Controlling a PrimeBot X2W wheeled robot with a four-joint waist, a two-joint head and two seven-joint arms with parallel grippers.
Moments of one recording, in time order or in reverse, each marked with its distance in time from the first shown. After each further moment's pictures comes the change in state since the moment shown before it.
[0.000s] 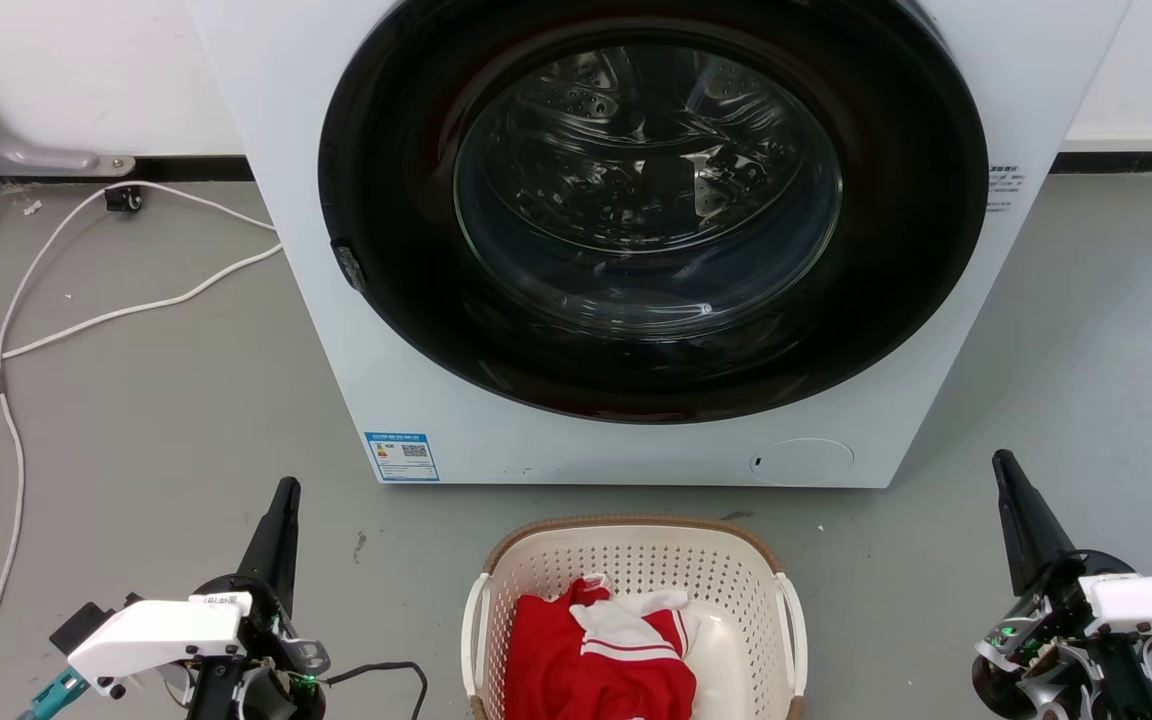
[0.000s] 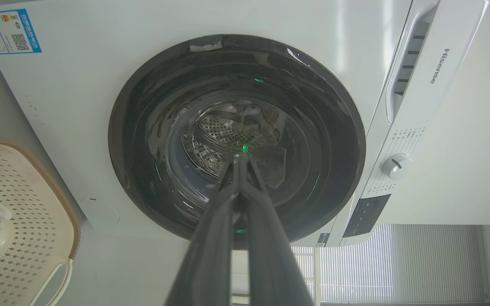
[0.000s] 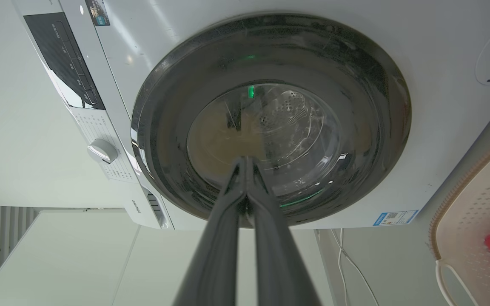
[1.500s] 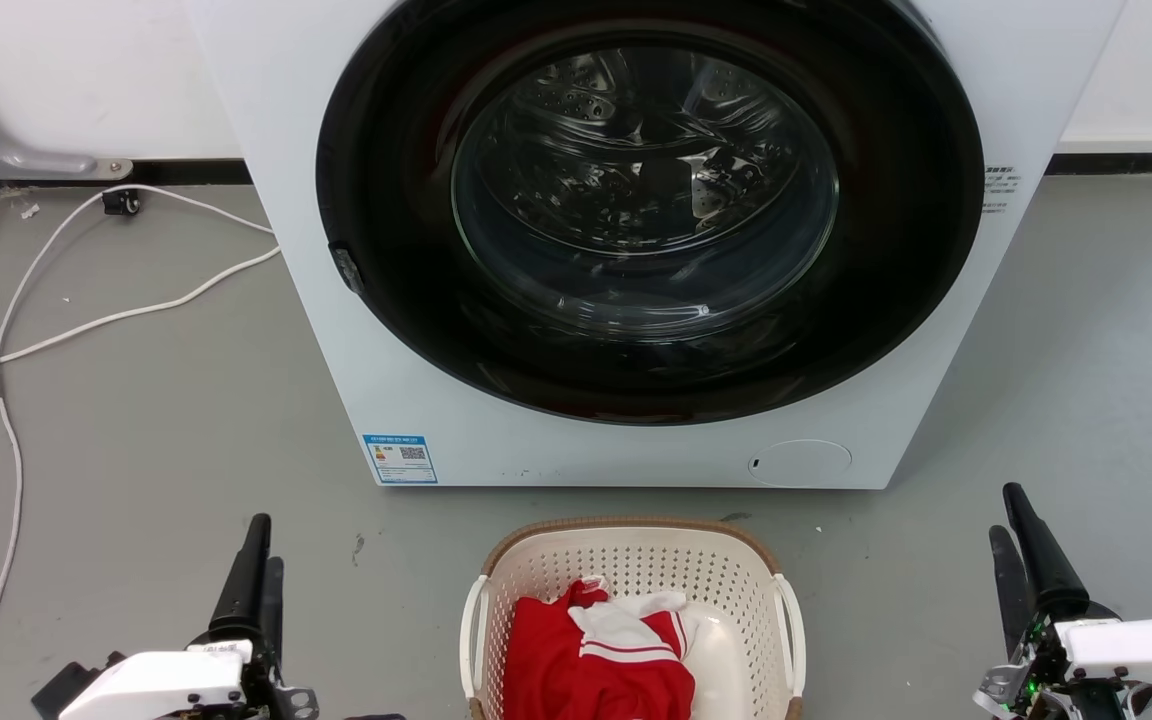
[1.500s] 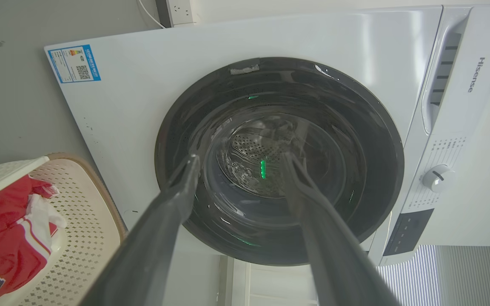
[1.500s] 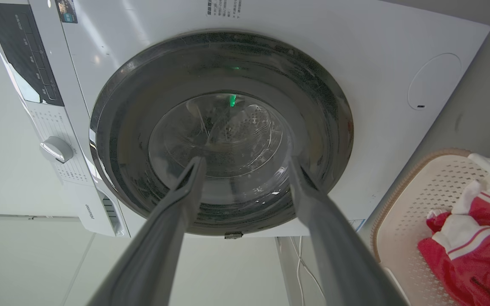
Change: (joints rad) left arm 0.066 -0.008 0.011 0.015 0.087 0.001 -0.076; right arm 0.068 0.007 0.012 0.012 -0.120 -0.002 -0.076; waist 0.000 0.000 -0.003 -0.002
